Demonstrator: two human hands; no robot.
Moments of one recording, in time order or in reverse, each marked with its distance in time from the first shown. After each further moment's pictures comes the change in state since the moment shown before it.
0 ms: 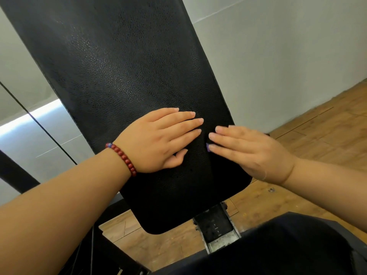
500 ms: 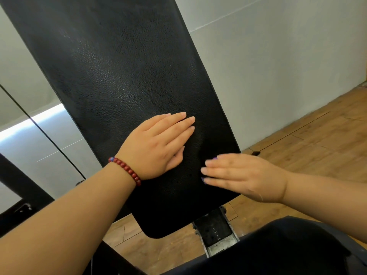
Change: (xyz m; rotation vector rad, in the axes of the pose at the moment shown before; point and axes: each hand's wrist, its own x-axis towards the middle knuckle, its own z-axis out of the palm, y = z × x) left_hand -0.002 0.009 -0.001 0.025 0.047 -0.180; right_hand -0.006 -0.016 0.004 0.047 -0.165 -0.181
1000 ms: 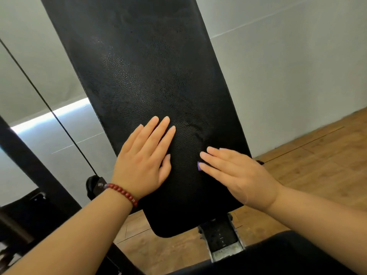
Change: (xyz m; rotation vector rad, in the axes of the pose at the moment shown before) left_hand -0.050 0.013 -0.015 0.112 -0.054 -0.438; right_hand 0.040 -0.018 0.008 -0.056 0.172 0.234
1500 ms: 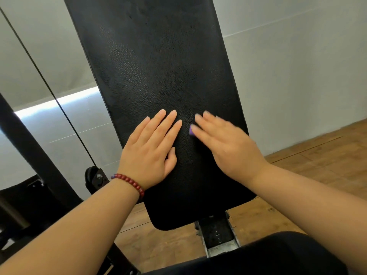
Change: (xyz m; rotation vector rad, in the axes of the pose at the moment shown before) left_hand -0.003 0.003 0.004 0.008 0.030 -0.057; right_hand 0.056 0.011 -0.004 -0.051 0.114 0.128
